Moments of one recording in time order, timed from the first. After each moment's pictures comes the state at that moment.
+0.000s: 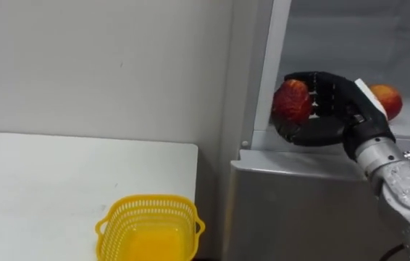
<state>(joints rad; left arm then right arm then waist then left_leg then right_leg) 0.14 0.27 0.03 1.09 -0.21 0.13 -0.08 -0.60 -0.49 0.09 0.16 0.21 0.13 -0.10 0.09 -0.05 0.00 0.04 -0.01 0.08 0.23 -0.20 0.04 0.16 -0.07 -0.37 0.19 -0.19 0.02</state>
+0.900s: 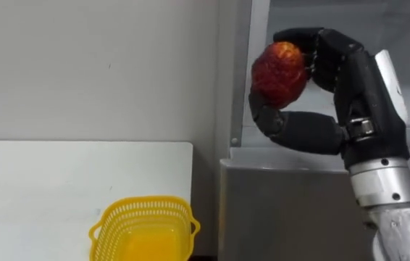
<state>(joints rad) 0.14 0.23 0.02 1.14 -0.23 0.00 -0.05 -0.37 -0.34 0.15 -0.41 -0.12 0.02 -0.24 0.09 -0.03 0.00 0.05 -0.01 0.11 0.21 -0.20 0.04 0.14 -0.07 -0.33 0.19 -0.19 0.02</state>
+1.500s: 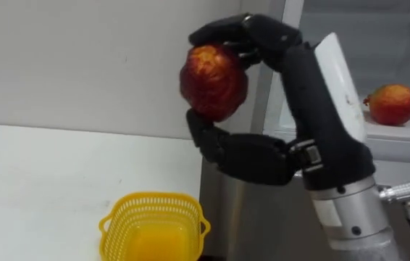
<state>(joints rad) 0.12 0.27 -0.01 1.18 -0.25 -0.04 -0.09 -0.37 -0.34 0.35 -0.47 -0.47 -0.07 -0.22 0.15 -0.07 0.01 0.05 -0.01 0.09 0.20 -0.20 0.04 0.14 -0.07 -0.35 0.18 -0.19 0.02</state>
